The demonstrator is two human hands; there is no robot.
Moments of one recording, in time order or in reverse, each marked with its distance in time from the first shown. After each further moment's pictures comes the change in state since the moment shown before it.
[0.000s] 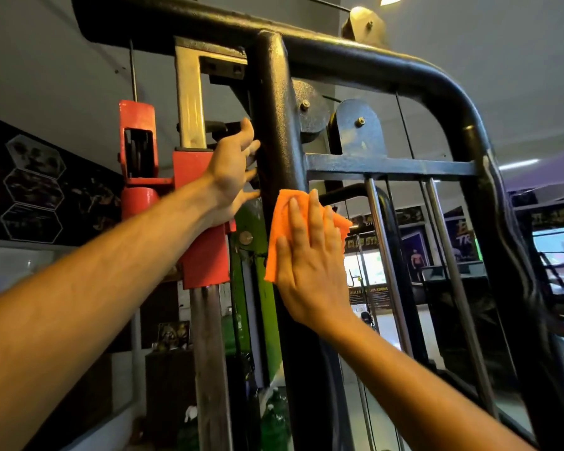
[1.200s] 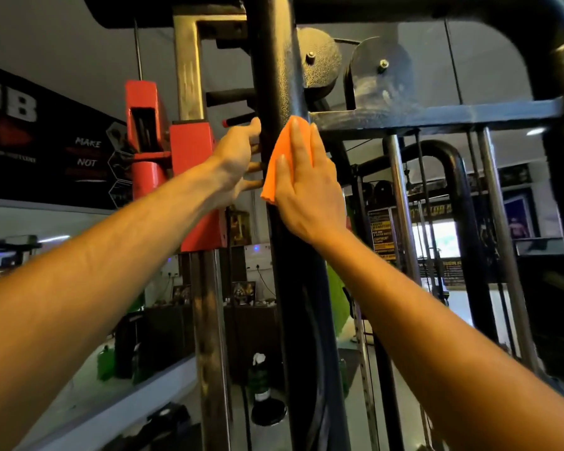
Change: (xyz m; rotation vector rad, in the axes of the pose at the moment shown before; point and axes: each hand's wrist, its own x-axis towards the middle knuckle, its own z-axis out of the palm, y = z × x) left_hand -0.021 -0.009 0.039 0.199 0.247 -0.122; right_hand 0.072 0.012 -0.013 0.311 -0.012 0.071
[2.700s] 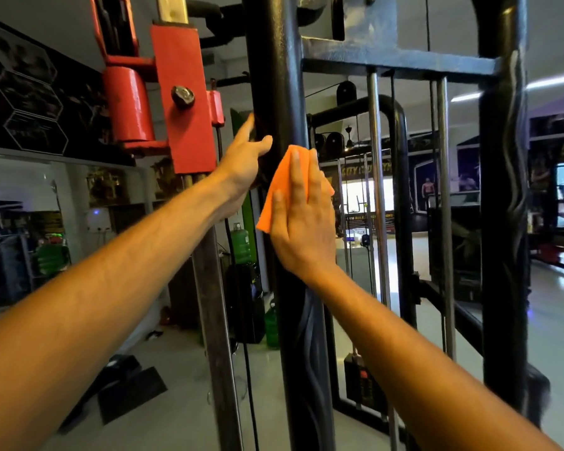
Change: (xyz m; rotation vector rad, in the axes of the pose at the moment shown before) left_hand -0.062 -0.099 0.007 -0.117 -0.163 0.014; right_hand -0.164 0.004 0.011 -0.195 -0.032 0.073
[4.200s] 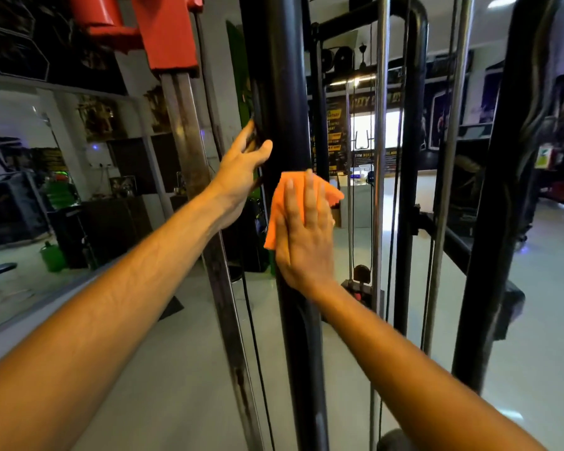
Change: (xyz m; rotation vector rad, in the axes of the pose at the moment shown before) left_hand -0.110 -0.091 0.030 -0.102 0.014 -0.218; right_hand -0.169 0.037 0.002 -0.008 -0.116 -0.046
